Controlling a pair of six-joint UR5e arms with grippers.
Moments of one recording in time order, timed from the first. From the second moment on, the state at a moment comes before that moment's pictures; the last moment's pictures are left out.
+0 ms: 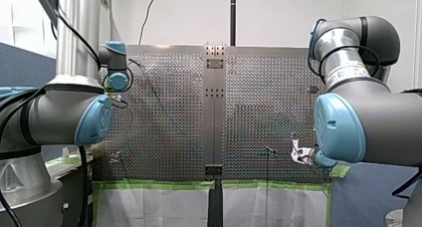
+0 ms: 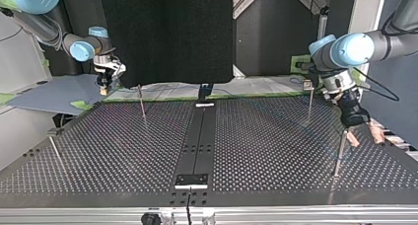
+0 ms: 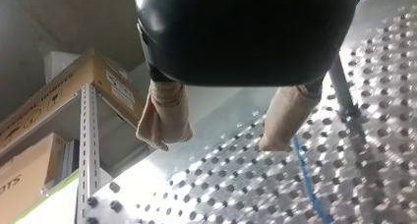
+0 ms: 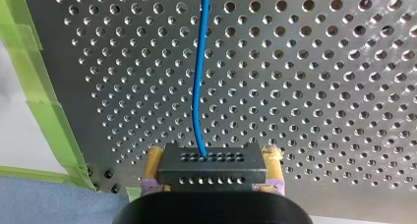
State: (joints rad) left arm 0.16 -1.66 -1.98 -2.32 -1.82 -2.71; right arm 1.62 -0.62 1.61 -0.80 1.41 1.58
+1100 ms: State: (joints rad) left arm 0.13 -1.77 -1.94 -2.35 -1.77 -2.66; right arm 1.63 -0.62 1.61 -0.80 1.41 1.57
